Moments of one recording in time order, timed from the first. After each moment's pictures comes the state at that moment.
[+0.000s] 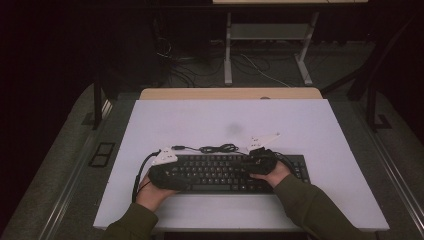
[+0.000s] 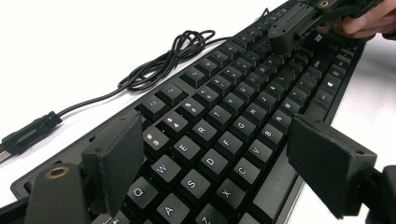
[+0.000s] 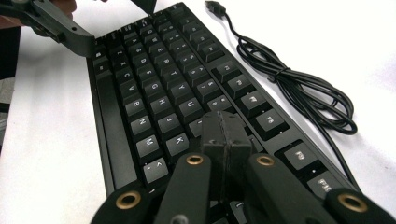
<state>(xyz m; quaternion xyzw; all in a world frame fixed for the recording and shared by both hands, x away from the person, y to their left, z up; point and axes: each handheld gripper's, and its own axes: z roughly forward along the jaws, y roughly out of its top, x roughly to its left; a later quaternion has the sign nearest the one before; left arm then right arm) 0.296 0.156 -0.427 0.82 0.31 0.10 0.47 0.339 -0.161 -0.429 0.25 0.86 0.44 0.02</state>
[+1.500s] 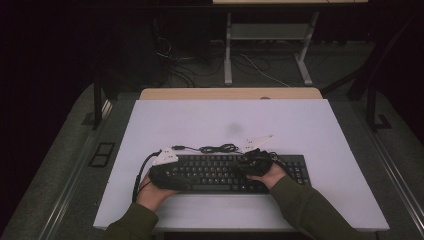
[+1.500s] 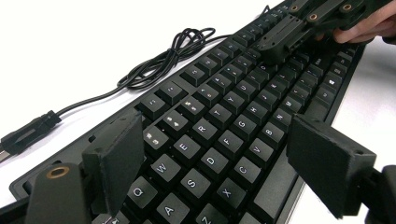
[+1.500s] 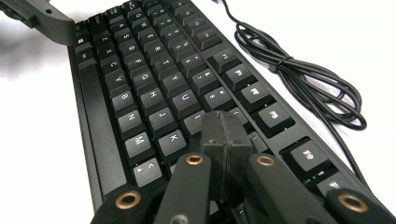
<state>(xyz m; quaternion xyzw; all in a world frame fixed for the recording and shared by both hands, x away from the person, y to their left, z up) 0.296 0.155 -0.427 0.82 0.31 0.10 0.47 0.338 -0.150 -0.434 0.26 0.87 0.42 0.04</state>
